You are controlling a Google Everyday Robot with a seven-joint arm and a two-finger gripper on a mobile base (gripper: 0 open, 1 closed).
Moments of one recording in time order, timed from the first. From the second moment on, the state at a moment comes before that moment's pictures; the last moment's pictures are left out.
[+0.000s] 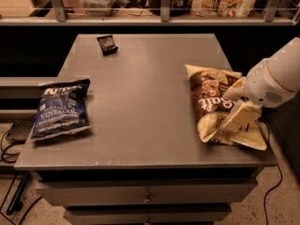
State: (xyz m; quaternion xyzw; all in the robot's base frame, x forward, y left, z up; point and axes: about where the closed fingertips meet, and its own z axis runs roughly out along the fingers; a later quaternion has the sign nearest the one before) arm 0.491 -0.200 0.854 -0.60 0.77 0.07 0.21
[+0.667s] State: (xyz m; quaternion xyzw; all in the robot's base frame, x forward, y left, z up) arm 0.491 -0.200 0.864 -0.60 0.77 0.07 0.21
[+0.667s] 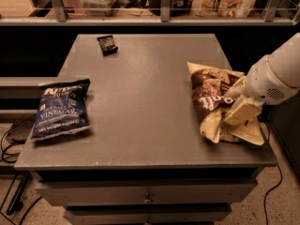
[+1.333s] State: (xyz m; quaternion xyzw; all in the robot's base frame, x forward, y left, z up) arm 0.455 -0.055 0.979 -0.75 0.61 0.12 0.24
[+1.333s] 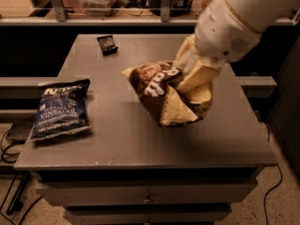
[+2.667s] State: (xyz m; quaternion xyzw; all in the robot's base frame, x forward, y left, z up) arm 0.469 0.010 0.954 -0.73 0.58 0.20 0.30
